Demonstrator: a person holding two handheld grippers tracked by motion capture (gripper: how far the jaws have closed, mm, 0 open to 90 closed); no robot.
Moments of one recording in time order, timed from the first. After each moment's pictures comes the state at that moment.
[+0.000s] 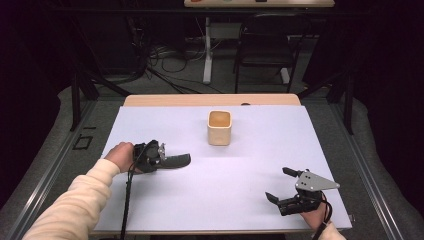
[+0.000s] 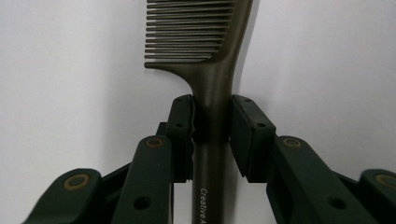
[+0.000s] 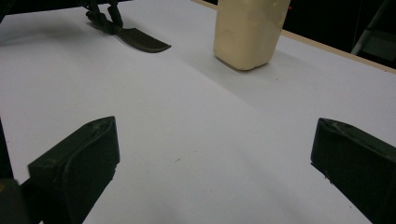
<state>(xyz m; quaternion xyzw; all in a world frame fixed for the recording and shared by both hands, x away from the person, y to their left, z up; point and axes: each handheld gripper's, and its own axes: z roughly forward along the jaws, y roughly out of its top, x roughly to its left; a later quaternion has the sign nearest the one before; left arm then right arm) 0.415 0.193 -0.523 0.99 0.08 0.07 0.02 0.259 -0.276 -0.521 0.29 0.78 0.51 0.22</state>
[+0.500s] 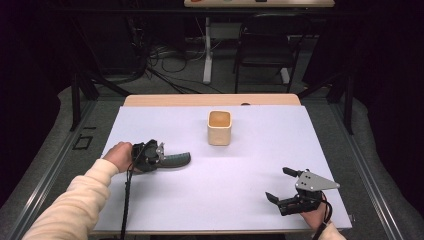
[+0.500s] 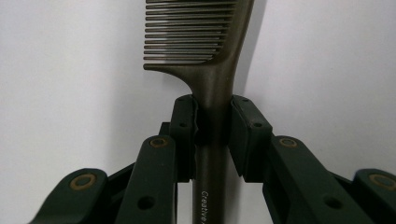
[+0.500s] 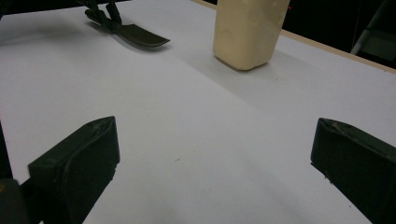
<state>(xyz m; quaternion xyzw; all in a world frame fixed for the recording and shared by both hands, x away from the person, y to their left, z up) 0.411 0.198 -0.516 0.99 0.08 0.08 0.04 0.259 -0.276 -0.521 0.29 0.78 0.51 0.22</state>
